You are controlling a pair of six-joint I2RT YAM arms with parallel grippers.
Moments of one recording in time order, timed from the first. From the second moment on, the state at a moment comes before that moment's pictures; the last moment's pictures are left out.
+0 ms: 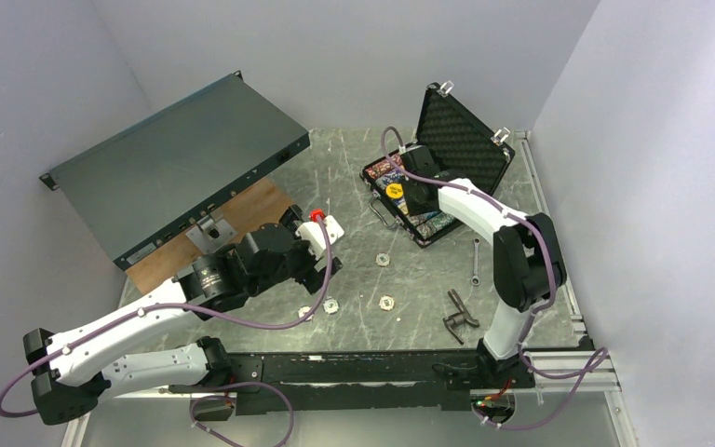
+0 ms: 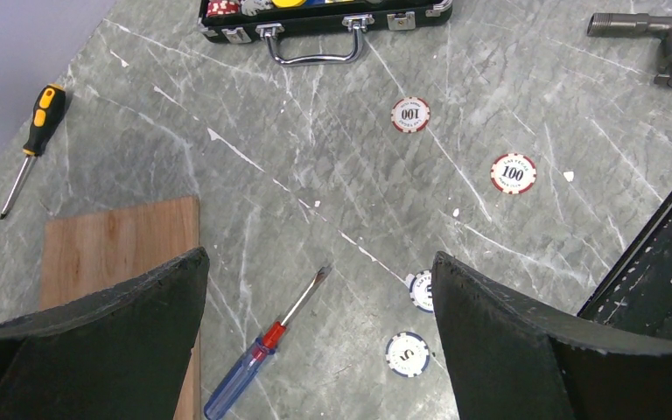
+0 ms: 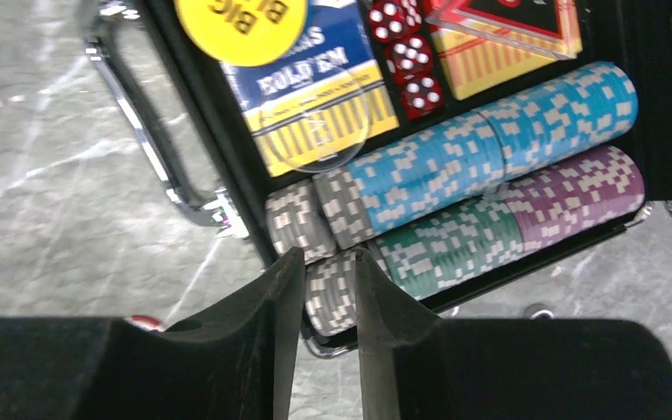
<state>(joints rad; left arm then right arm) -1.04 0.93 0.98 -0.50 -0.27 0.14 0.42 1.80 1.32 -0.53 0.25 0.12</state>
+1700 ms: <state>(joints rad) -1.04 0.93 0.98 -0.50 -0.27 0.14 0.48 1.85 1.30 -0.53 0.38 0.13</state>
